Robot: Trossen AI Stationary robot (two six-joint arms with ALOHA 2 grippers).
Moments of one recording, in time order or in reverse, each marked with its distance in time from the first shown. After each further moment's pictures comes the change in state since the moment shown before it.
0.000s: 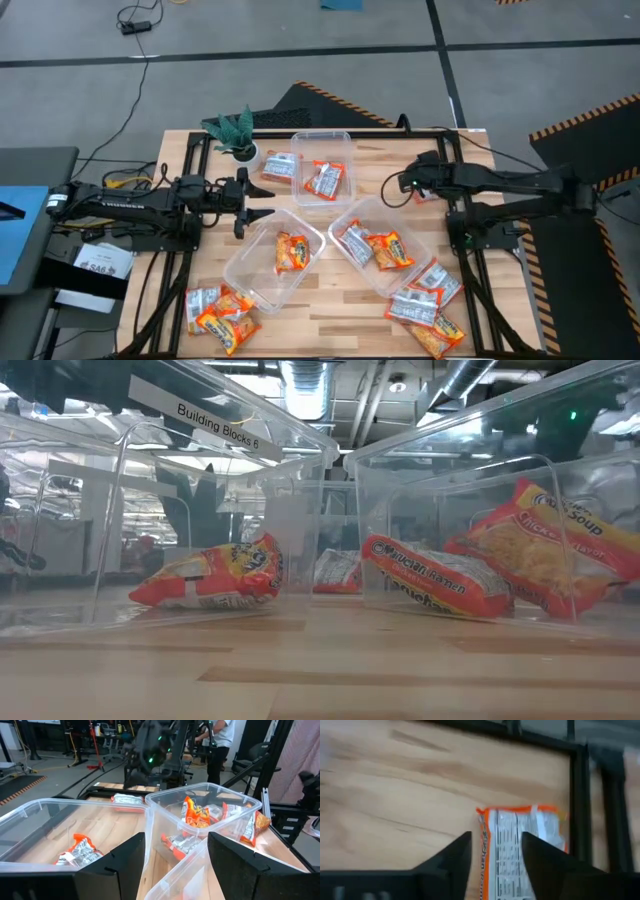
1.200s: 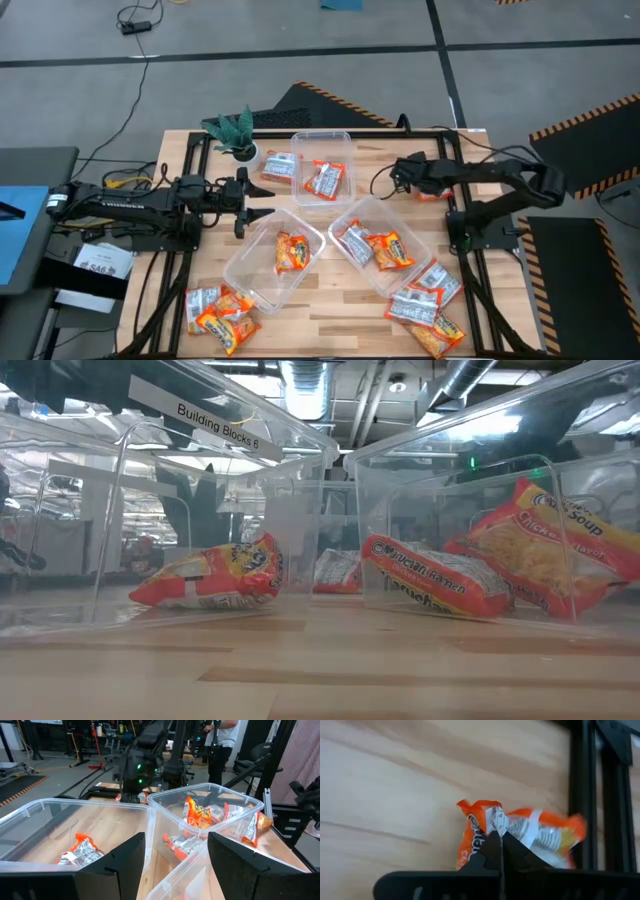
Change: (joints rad) left arm 0.000 0.000 0.000 0.000 -0.008 0.000; right arm -0.141 0.301 -0.041 0.206 -0.001 -0.151
